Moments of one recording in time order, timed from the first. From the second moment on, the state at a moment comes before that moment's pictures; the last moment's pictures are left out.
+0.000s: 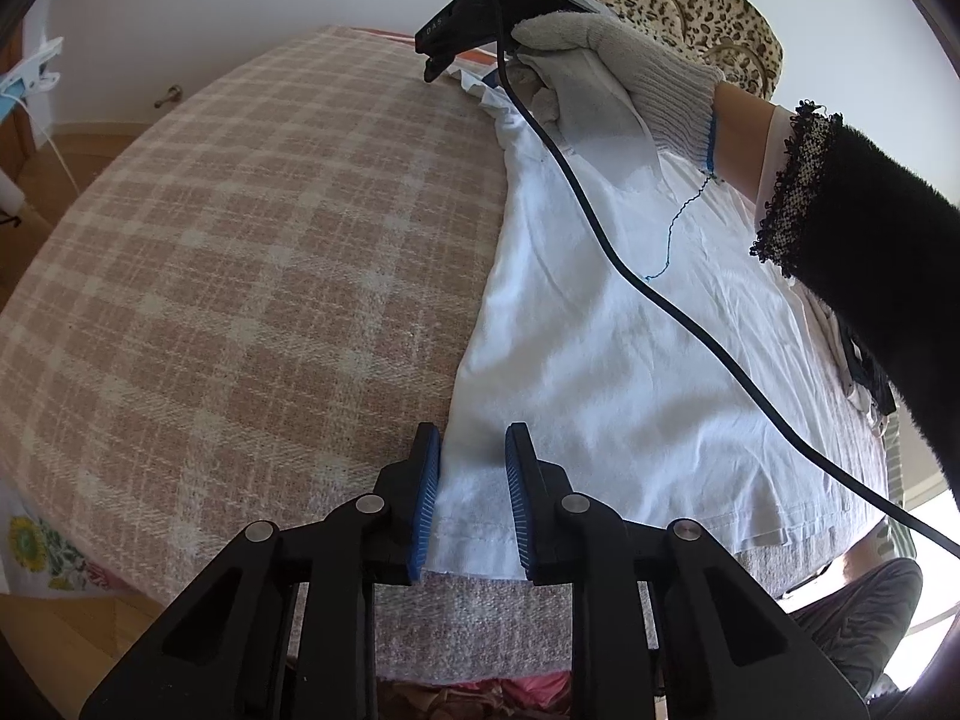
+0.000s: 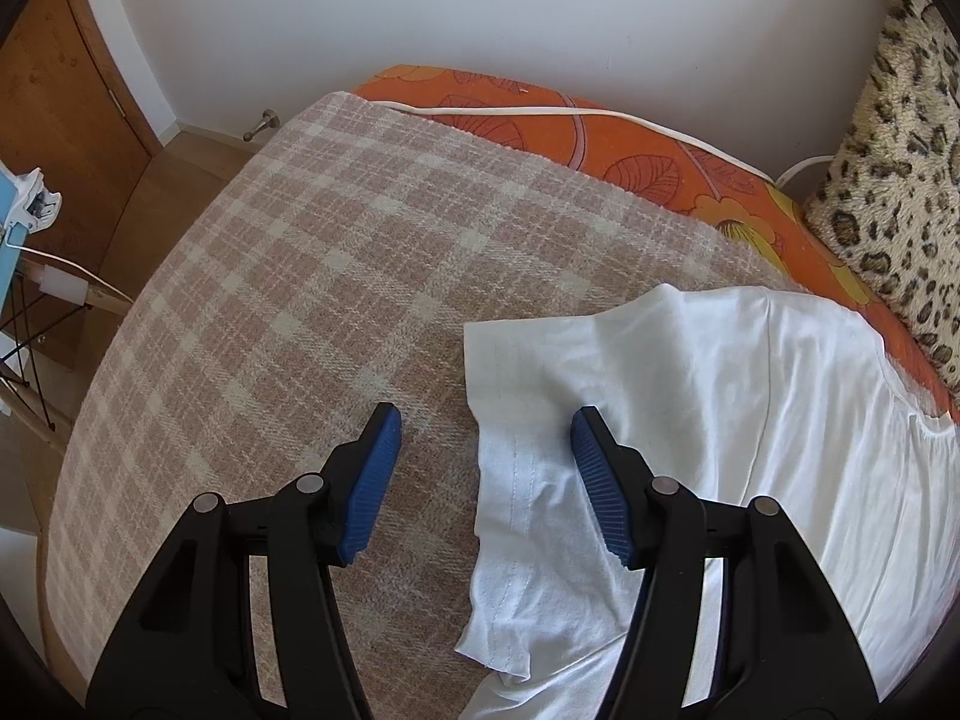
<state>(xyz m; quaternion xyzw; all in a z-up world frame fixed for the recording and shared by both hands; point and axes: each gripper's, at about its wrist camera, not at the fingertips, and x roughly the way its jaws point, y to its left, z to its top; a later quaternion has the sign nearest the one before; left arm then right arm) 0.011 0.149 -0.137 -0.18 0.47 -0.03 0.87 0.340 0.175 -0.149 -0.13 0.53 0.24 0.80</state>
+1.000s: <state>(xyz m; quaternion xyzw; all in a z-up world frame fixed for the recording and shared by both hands) 0.002 0.140 -0.116 -0.17 0.42 -0.06 0.89 0.359 0.097 -0.106 -0.08 0.49 0.18 0.85</state>
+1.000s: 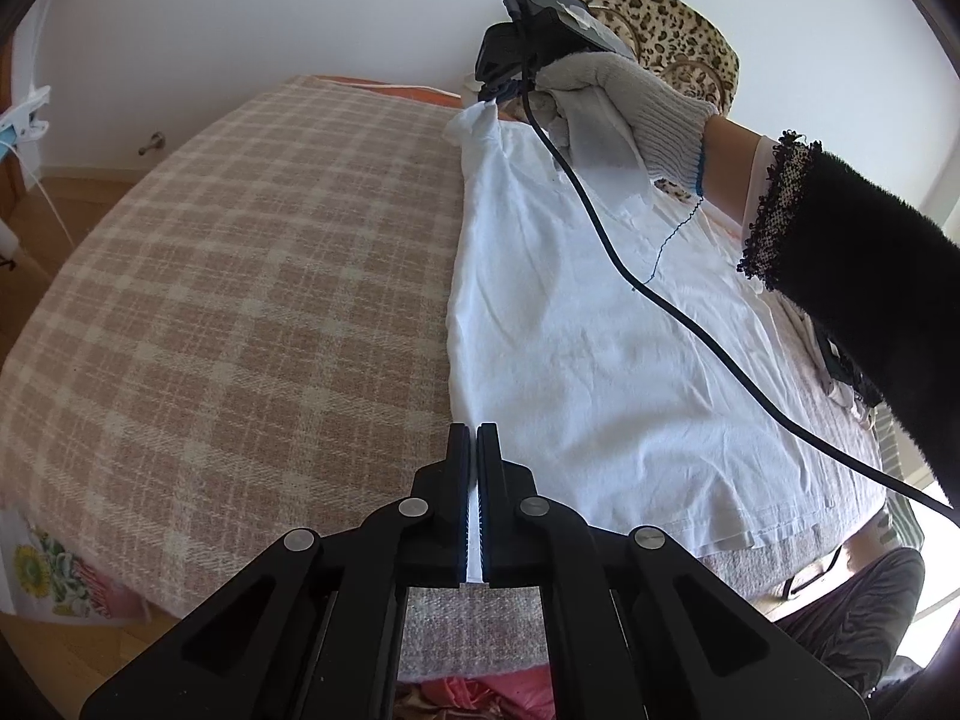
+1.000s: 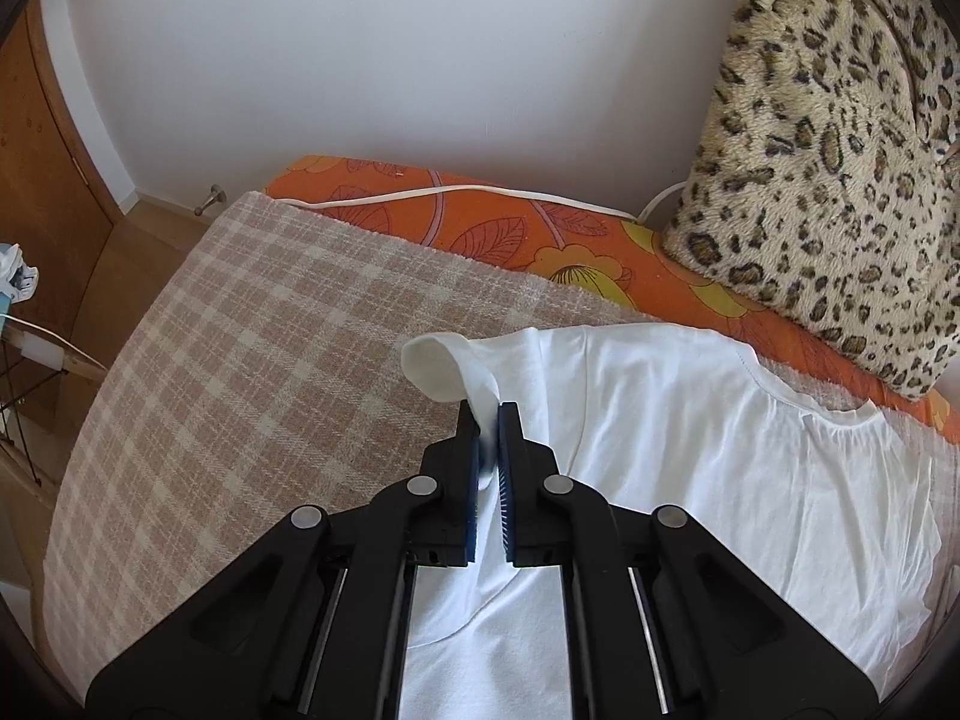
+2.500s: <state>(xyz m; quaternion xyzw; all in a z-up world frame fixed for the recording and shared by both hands) 0.001 0.077 -0.131 0.05 0.44 -0.06 0.90 0.365 -0.011 -0.086 -0.05 0.48 0.16 0.86</state>
